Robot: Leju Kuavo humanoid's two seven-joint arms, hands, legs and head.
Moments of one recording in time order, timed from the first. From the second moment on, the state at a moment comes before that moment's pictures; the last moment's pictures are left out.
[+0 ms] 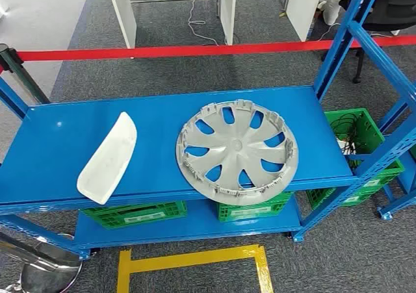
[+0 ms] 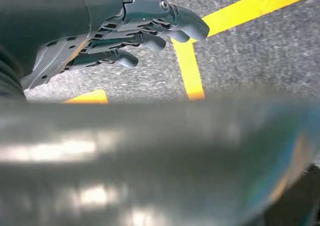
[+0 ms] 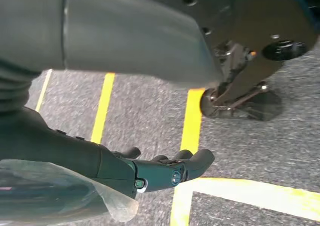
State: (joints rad) left arm 0.14 -0.01 -0.01 -0.41 0.03 0.02 -0.04; right arm 0.12 0.01 0.11 -0.36 -0.13 -0.03 -0.04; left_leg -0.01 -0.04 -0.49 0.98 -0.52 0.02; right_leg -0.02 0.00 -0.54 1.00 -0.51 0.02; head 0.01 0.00
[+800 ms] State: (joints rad) left arm 0.14 0.01 -0.23 -0.65 0.08 0.06 -0.23; right arm 0.02 0.02 0.59 -0.17 -0.65 -0.12 -0.17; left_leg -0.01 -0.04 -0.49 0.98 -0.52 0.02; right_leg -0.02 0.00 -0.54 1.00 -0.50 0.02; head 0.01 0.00
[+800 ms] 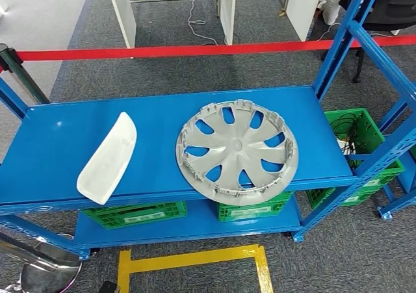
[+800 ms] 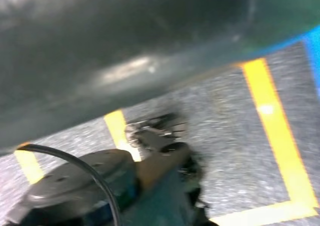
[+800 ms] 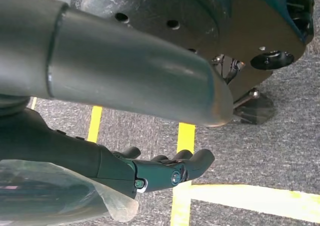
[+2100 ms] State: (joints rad) left arm 0.30 0.10 -0.29 -1.84 0.14 -0.01 -0.52; right arm -0.04 0.05 0.96 -0.02 -1.02 -0.18 -0.28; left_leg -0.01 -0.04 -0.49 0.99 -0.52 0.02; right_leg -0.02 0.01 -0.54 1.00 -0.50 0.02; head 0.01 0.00
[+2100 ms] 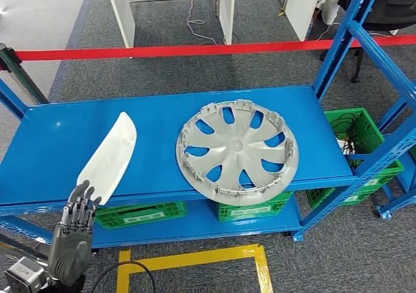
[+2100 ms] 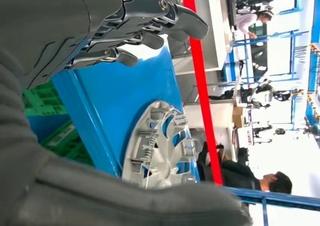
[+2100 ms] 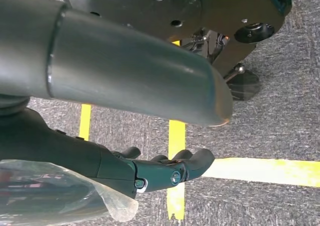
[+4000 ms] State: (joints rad) left arm 0.09 0.21 -0.20 -1.52 -0.54 0.23 -0.20; right arm -0.03 -0.01 1.02 0.00 -0.98 -0.14 -0.24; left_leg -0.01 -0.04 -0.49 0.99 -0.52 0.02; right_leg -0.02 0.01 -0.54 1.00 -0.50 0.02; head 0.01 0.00
